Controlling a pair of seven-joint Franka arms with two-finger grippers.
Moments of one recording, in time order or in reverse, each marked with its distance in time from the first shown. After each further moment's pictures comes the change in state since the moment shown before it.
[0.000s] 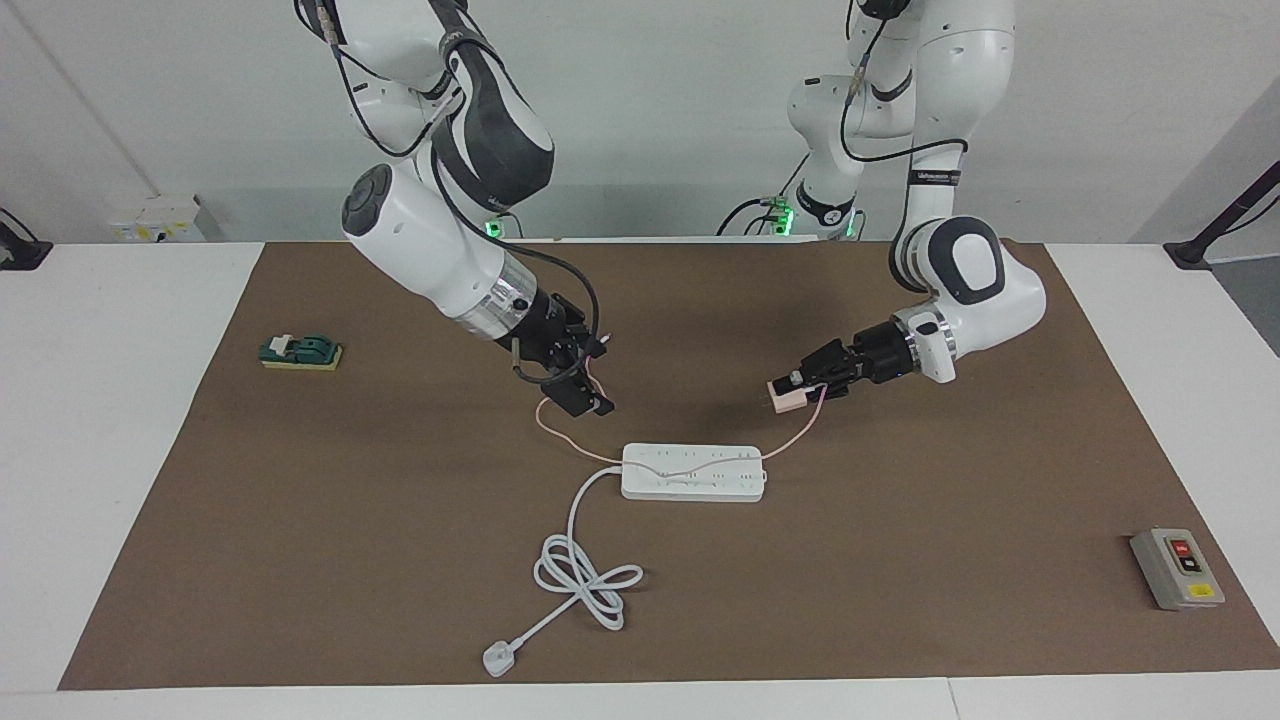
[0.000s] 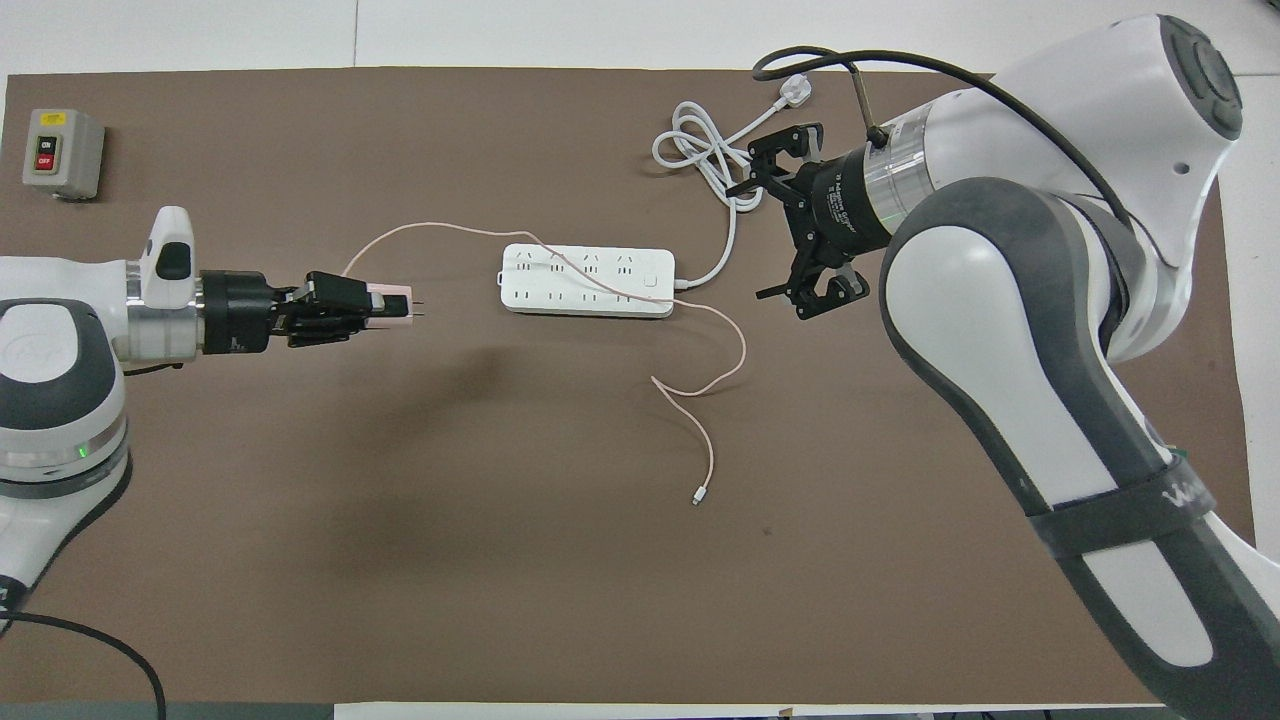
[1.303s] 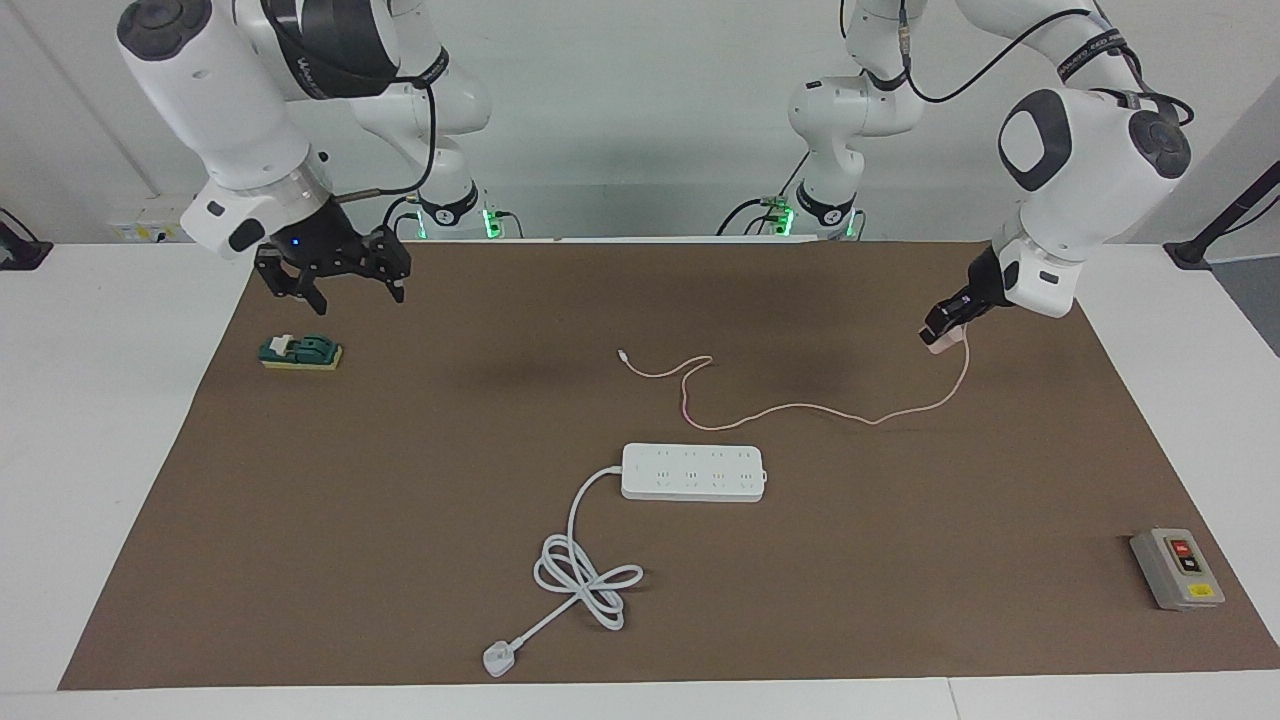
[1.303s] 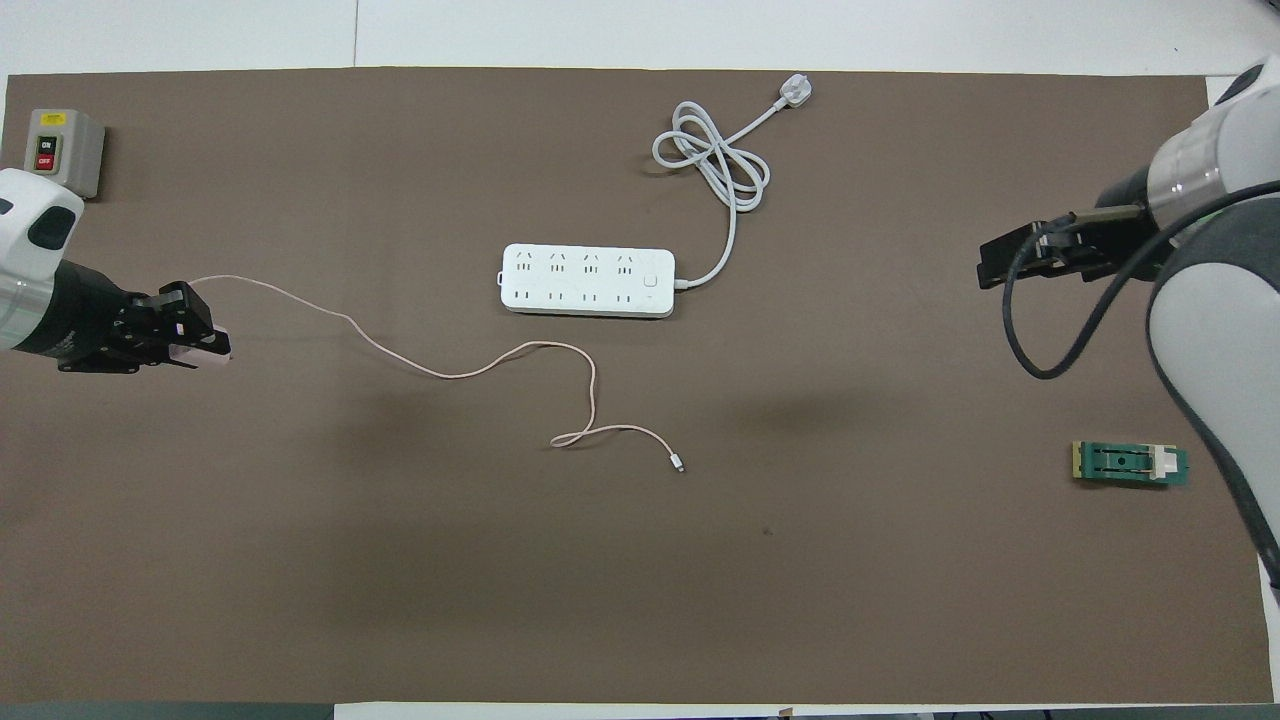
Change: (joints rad) left arm 0.005 -0.086 -0.030 0.216 0.843 -0.185 -0.934; right arm -0.239 -0.280 -0.006 -0.033 -0.493 -0.429 -1.405
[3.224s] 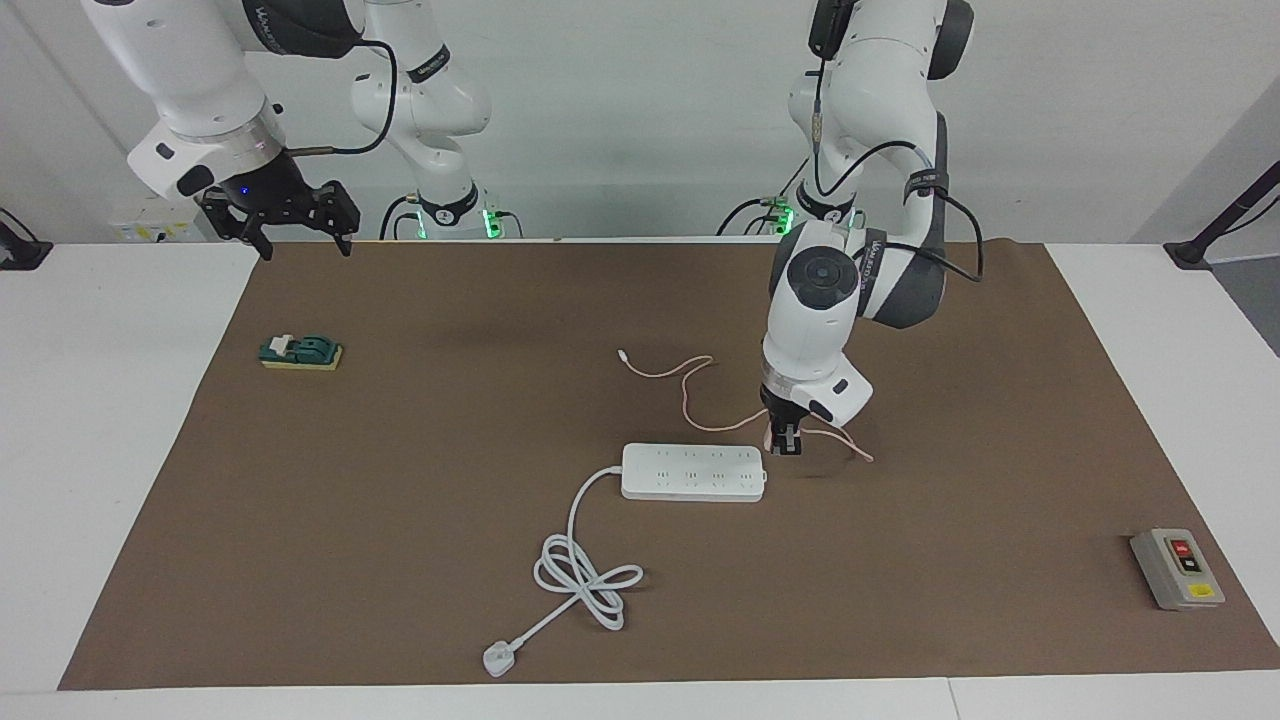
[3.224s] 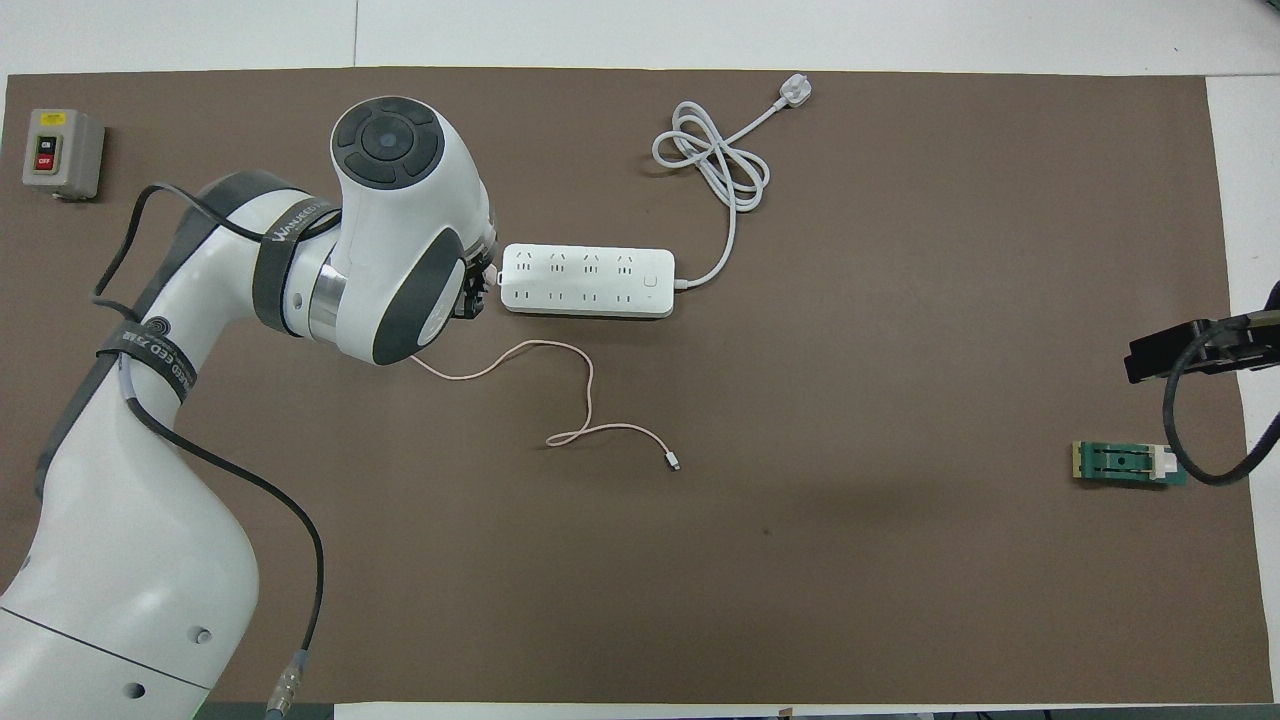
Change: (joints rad) left arm -0.415 0.436 -0.010 0.296 0.238 0.237 -1.331; right arm -0.066 -0.069 0.003 -0.087 -0.057 -0.016 -0.001
